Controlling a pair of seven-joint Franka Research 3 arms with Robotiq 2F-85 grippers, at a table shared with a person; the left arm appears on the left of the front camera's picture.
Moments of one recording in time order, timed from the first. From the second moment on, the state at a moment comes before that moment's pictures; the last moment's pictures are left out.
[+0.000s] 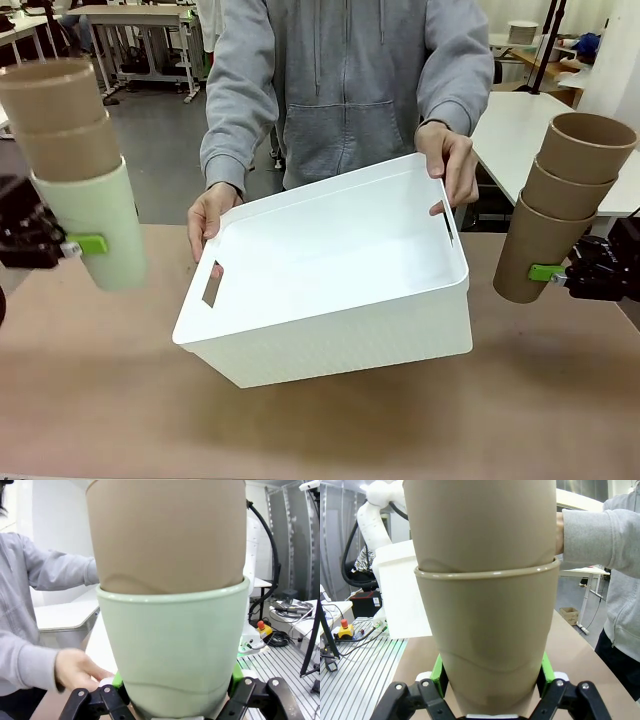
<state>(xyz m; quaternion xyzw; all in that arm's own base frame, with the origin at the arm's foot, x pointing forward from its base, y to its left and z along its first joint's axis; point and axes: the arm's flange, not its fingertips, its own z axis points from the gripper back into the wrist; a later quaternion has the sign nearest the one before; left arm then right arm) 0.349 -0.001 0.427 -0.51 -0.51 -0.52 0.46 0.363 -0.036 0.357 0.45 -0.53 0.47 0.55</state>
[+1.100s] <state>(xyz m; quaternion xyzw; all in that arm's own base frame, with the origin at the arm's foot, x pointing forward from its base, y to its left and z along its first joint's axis) 0.359 -0.202 0.485 -0.36 -0.24 -0.67 0.61 0.363 -0.037 0.356 0.45 -0.53 0.47 0.55</state>
